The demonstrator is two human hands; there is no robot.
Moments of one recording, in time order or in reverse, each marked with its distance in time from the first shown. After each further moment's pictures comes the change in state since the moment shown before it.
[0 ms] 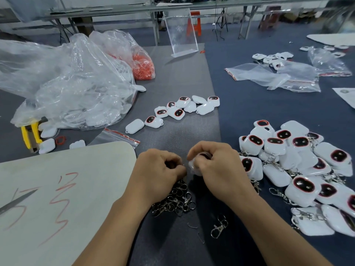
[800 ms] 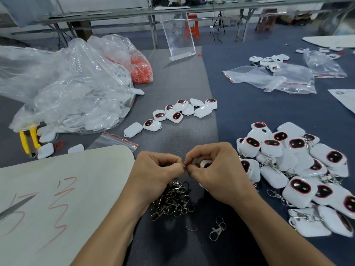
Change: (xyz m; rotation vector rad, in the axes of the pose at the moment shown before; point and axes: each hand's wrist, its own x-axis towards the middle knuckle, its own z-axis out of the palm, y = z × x) left_hand -0.007 0.013 -0.002 -0.484 -0.036 -0.115; right_hand 0.001 0.002 -0.006 0.102 -0.063 -0.204
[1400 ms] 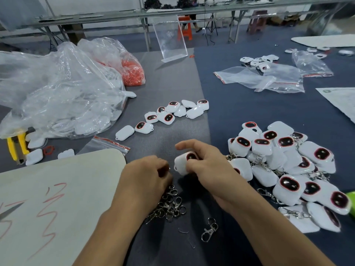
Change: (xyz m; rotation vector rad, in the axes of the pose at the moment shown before) left_hand 0.002 -0.009 -0.003 0.864 0.126 0.266; right_hand 0.005 0.003 0.003 0.234 -0.061 0.383
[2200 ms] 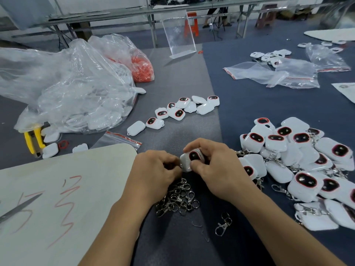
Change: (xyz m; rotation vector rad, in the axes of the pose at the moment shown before) left_hand 0.002 -0.009 -0.005 -0.326 -0.082 -0.108; right_hand -0.001 0.006 0.003 -0.347 0.053 -0.206
